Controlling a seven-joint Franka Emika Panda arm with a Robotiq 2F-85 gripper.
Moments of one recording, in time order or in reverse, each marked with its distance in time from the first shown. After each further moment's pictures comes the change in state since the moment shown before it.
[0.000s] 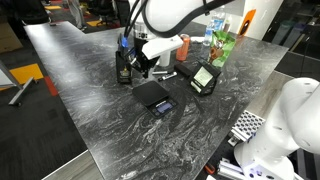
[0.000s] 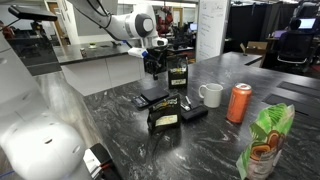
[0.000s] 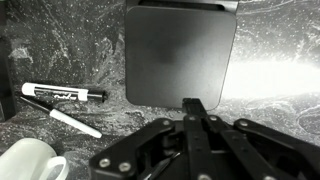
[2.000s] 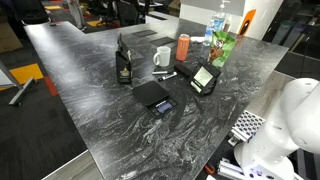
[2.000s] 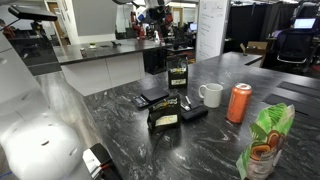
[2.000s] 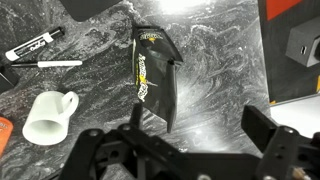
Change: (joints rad) arm -0.049 0.014 0.003 0.378 0.008 -0.032 0.473
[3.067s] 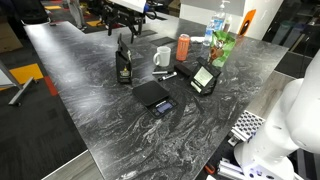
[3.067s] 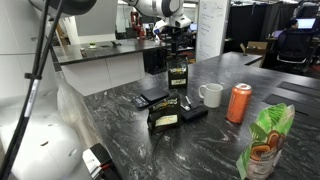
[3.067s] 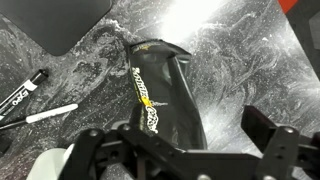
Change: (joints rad) arm -0.010 0.256 -0.089 0.148 0.183 -0.047 0.087
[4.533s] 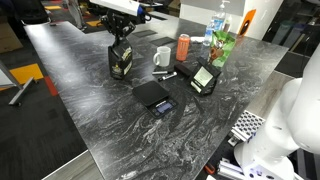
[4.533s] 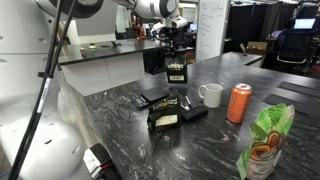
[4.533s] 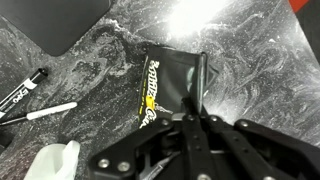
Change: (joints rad) arm 0.050 0.033 -0.001 0.043 -0.090 -0.019 0.069
